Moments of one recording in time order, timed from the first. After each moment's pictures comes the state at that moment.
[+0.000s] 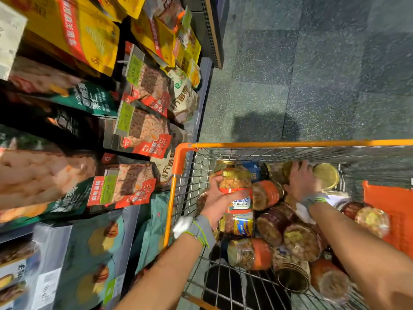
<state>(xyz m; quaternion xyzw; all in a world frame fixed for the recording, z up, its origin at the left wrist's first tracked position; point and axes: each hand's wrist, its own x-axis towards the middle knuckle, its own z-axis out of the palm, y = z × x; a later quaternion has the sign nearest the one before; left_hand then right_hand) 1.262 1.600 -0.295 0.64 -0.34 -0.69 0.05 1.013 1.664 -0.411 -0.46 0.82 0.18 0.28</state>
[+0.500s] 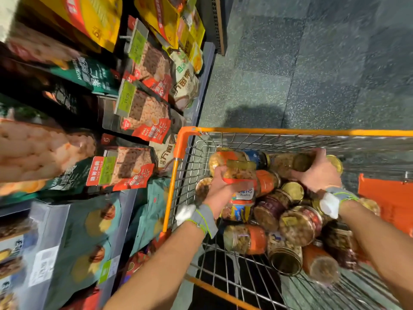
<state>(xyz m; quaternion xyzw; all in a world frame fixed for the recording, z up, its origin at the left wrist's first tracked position) 1.267 1.610 -0.294 0.62 -0.33 -0.71 0.06 0.995 1.679 -0.353 -0.33 0.88 -0.06 0.35</state>
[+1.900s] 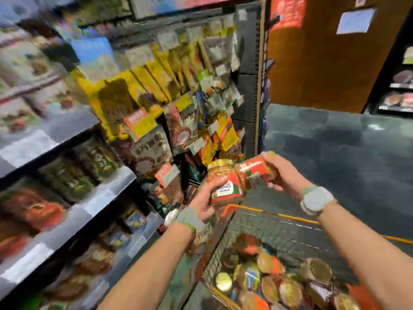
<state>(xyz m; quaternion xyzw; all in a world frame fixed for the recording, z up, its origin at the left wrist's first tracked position) 1.348 1.646 0.070 0.40 -0.31 -0.78 0.37 1.107 1.650 0.106 -0.45 0.55 -0.44 0.55</state>
